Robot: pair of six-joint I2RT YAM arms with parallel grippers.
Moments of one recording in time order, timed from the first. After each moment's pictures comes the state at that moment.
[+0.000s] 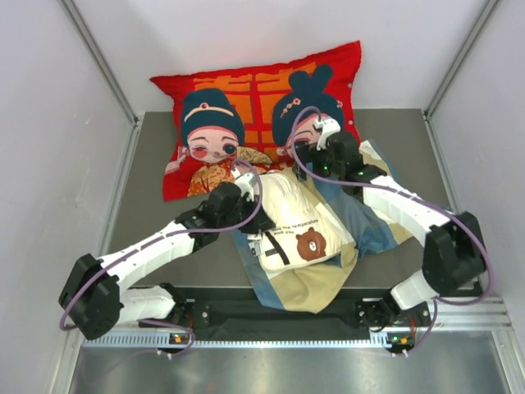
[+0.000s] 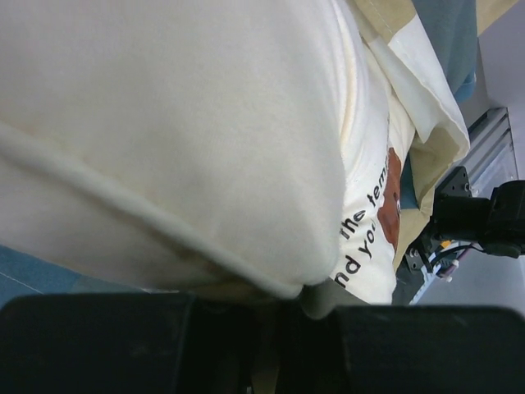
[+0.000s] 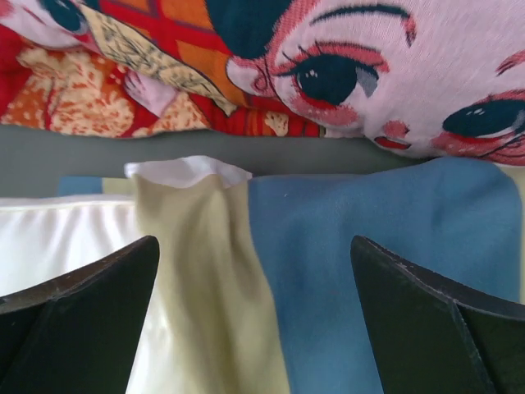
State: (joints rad) left arm -0.72 1.20 0.74 -0.12 0.25 -0.63; right arm 0.50 1.47 1.10 -0.10 -0.03 0.18
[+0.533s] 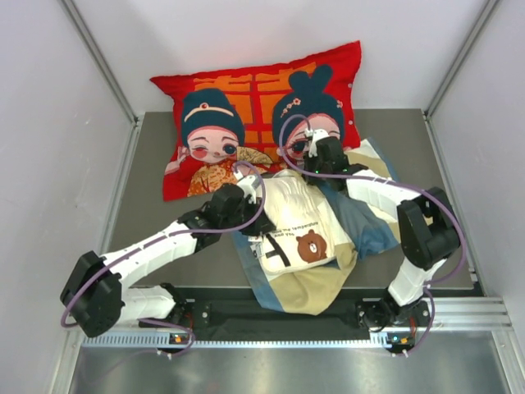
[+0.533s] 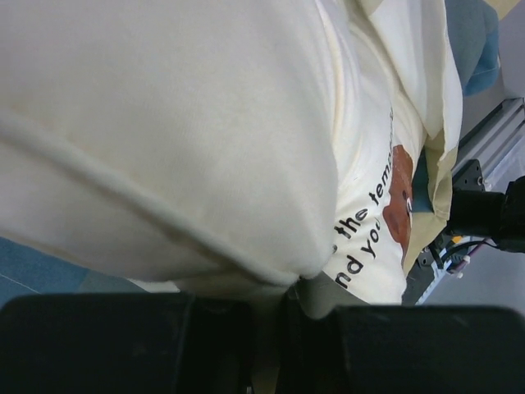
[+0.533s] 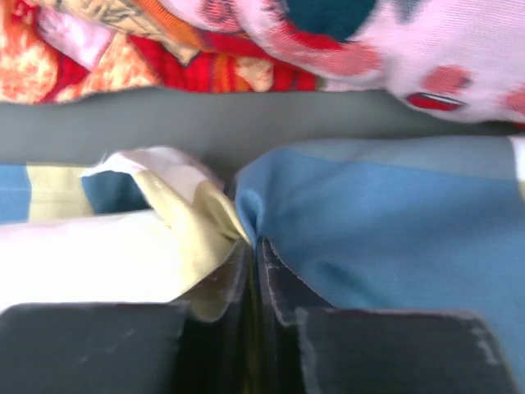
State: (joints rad) left arm -0.74 1.21 0.73 -0.13 0.24 -0.61; right arm 0.49 1.72 1.13 -0.07 -0.04 0.19
